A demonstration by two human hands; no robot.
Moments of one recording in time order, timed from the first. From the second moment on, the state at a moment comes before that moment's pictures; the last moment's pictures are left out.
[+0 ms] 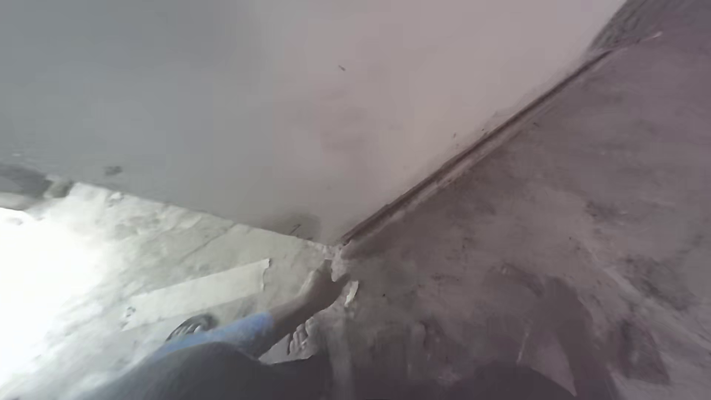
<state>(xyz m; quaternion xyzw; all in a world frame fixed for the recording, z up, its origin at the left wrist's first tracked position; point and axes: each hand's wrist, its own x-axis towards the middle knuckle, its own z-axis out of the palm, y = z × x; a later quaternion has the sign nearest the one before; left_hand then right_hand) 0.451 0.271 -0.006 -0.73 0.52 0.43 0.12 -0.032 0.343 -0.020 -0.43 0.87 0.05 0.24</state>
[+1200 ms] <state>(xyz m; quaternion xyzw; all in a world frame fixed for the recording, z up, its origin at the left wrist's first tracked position) 0.395 0.269 0.057 -0.41 0.76 0.47 -0.16 0.170 0.298 0.216 -0.61 0.70 -0.11 0.37</state>
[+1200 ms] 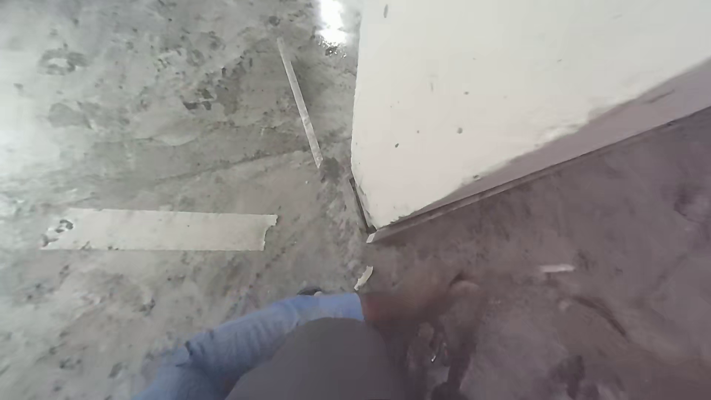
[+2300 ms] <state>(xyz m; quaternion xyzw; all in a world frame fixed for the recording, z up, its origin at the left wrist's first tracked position) 0.497 0.262 -0.100 -0.62 0.67 0.39 -0.14 0.279 0.246 0.155 -0.69 0.67 -0.14 0.23</state>
